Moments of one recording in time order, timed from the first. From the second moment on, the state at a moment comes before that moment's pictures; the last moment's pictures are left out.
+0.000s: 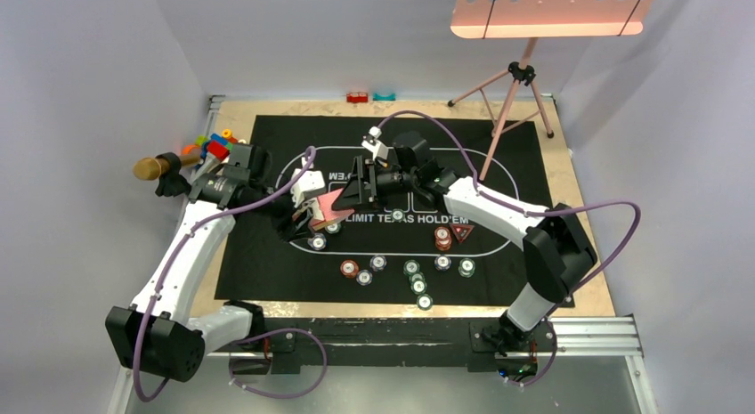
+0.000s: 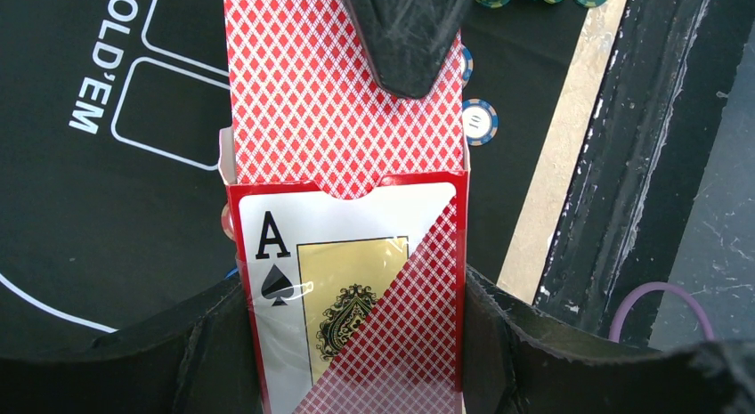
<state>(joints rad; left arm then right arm) -0.21 1.14 1.11 -1.05 0.71 0.82 0.71 1.65 1.20 -0.01 -0.74 0.91</state>
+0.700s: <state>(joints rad) -0.21 1.15 1.08 -1.01 0.73 0.79 0.70 1.68 1.19 0.01 -0.76 0.91</state>
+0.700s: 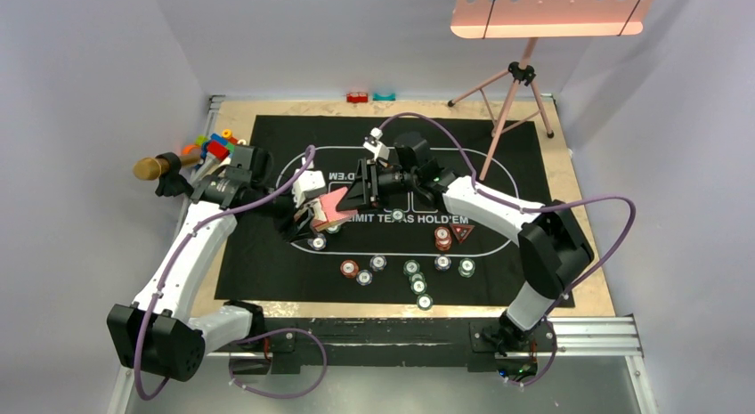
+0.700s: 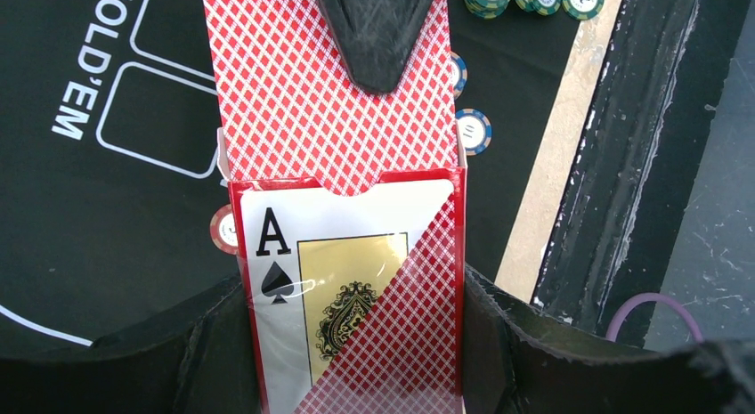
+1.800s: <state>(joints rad) -0.21 1.14 1.06 -1.01 0.75 0.79 0.63 1.63 1.16 -0.02 -0.77 0.87</state>
